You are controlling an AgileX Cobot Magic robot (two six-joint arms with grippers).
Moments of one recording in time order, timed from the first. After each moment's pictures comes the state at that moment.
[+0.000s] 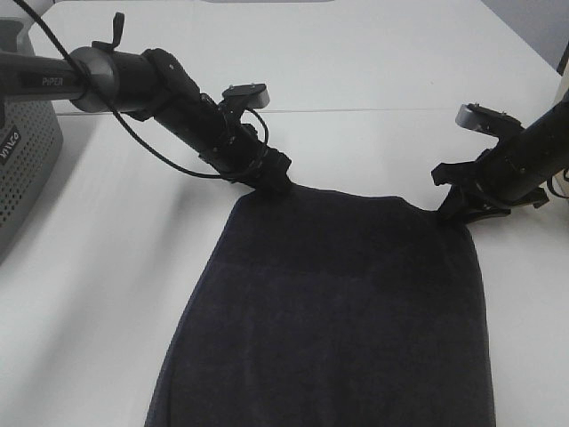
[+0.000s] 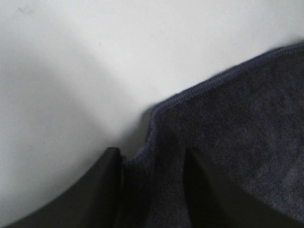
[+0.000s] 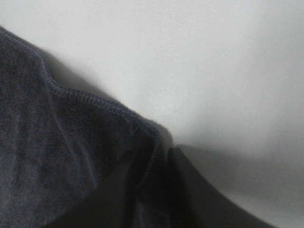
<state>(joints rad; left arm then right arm) -0.37 2.54 -1.94 -0.76 0.74 0.67 -0.06 2.13 -1.20 0.62 0.60 -0.67</state>
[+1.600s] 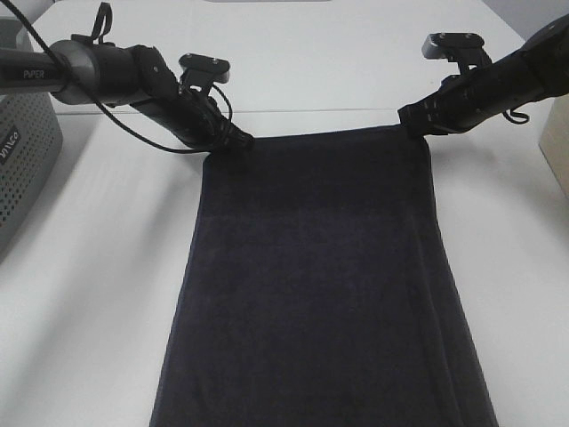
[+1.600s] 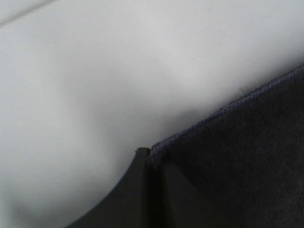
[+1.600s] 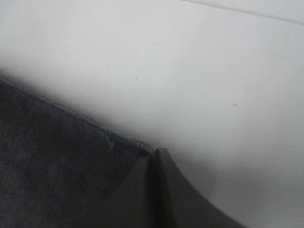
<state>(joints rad) -0.31 2.52 -1.96 -0.38 0.41 0.44 0.00 2.25 -1.54 0.84 0.41 -1.03</state>
